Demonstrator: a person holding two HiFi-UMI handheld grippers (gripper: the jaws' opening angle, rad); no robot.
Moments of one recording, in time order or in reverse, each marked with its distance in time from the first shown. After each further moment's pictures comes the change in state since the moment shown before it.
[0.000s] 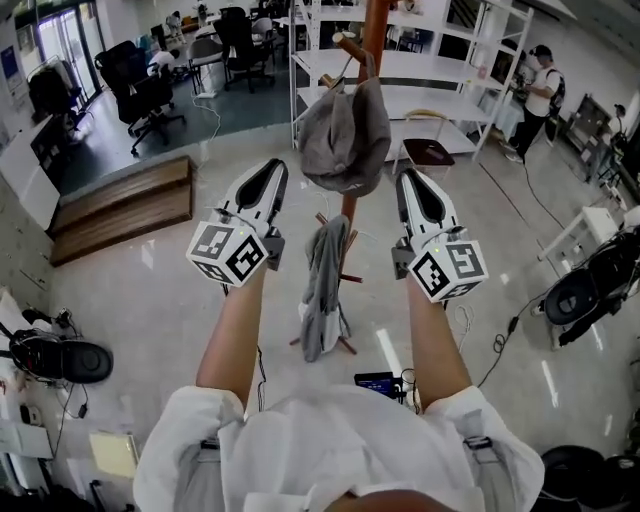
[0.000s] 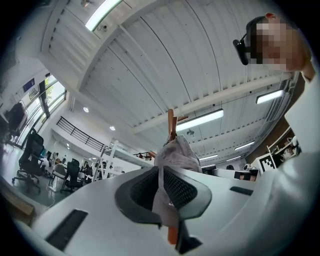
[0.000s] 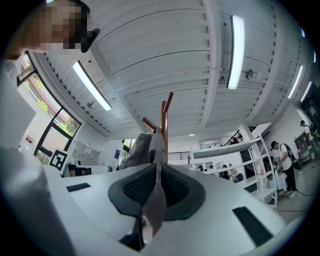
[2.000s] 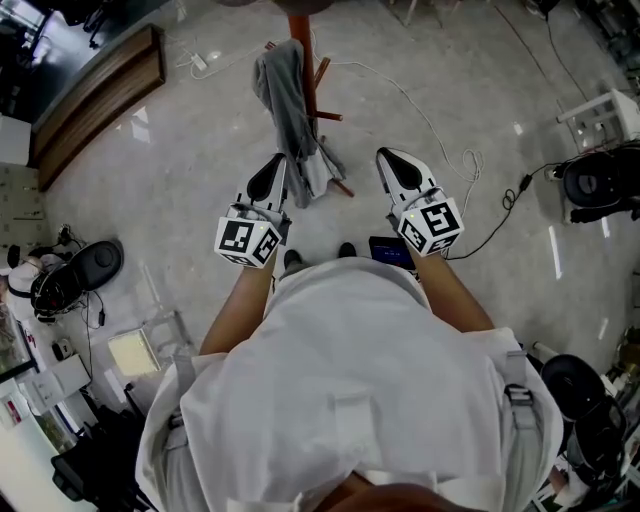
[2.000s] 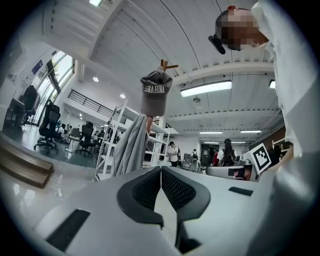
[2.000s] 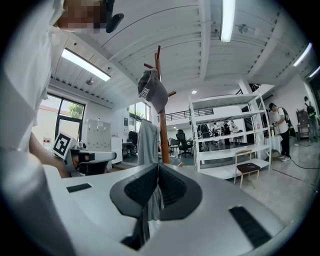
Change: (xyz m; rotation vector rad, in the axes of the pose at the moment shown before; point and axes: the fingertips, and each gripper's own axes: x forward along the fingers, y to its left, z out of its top) left arm -0.137 -0.113 -0.318 -0.122 0.375 0.104; right arm -0.222 -0.032 -0.294 0.125 0.487 0.083
